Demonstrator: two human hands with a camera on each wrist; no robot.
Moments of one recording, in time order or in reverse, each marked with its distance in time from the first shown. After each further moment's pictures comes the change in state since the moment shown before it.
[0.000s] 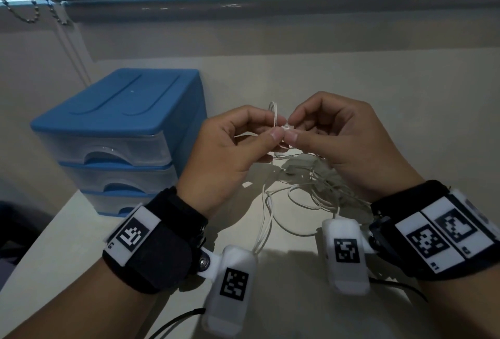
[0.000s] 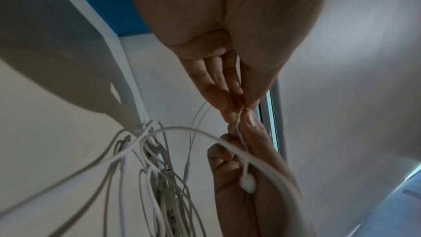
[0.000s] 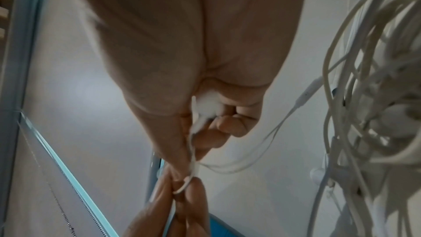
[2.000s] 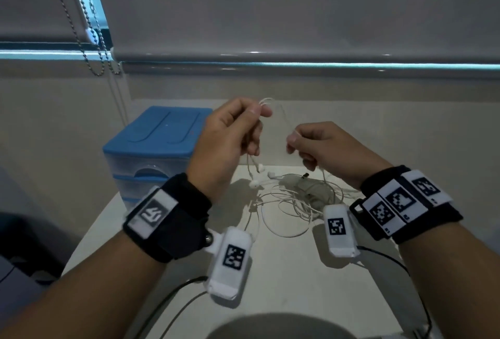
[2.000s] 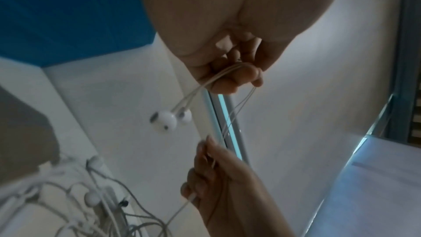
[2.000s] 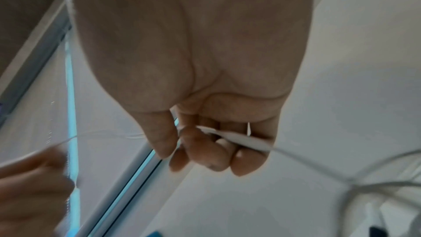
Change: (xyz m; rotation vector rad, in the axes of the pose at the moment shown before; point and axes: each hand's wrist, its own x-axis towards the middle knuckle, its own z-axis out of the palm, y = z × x) left_hand 0.003 0.066 -0.010 -0.083 -0.013 0.075; right_hand 0.010 -0.054 -0.016 -0.378 -0.125 0.228
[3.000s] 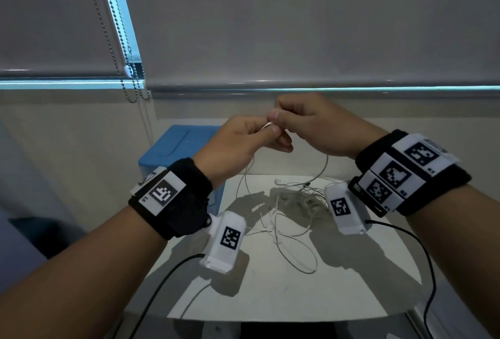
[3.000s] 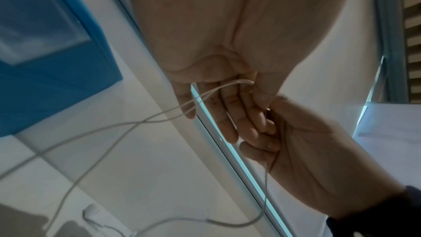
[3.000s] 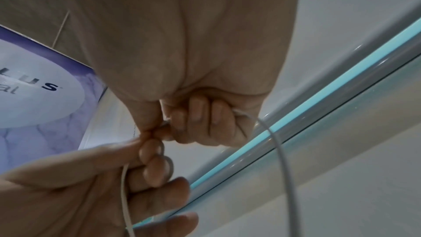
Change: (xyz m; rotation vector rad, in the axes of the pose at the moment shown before) left_hand -0.001 0.062 0.001 0.258 -0.245 -0.087; right_hand -0.009 -0.105 -0.016 -0.346 -0.068 -0.335
